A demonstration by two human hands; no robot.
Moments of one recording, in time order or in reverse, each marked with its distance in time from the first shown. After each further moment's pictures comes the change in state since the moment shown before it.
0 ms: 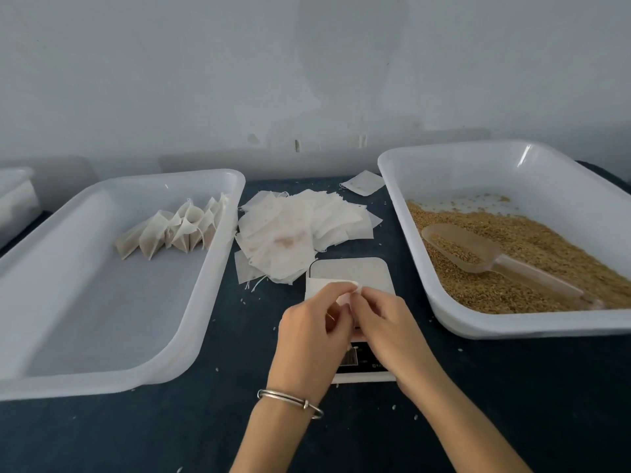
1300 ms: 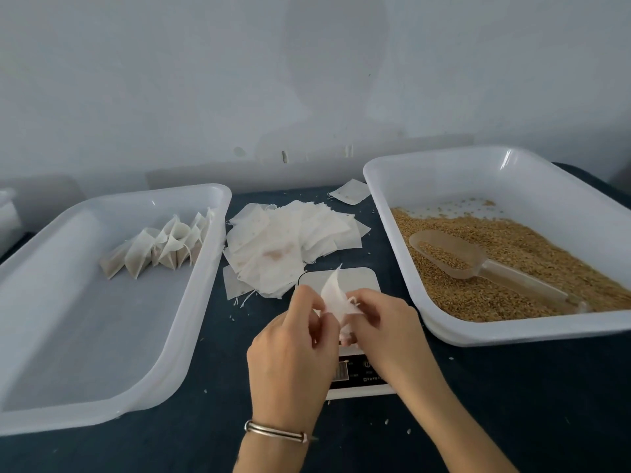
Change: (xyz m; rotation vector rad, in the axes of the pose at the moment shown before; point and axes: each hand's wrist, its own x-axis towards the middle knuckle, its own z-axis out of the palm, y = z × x) left_hand -0.004 0.014 -0.004 0.245 0.246 0.072; right_hand 0.001 -0.004 -0.013 -0.231 0.124 -0.108
